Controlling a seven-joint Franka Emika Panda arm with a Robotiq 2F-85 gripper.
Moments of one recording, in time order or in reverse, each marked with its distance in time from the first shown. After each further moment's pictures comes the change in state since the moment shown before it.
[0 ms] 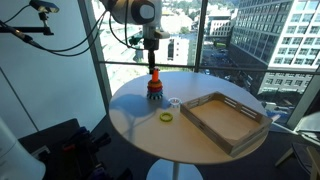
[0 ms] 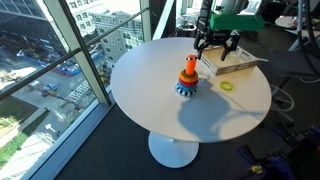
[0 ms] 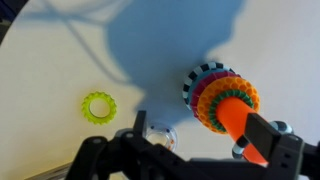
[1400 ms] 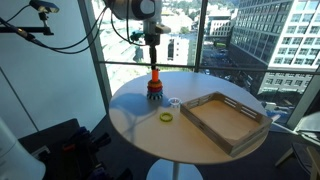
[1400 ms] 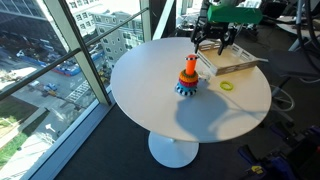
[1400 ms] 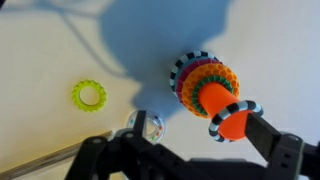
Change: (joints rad) arm 0.004 -0.002 0.003 0.041 0.000 0.007 0.001
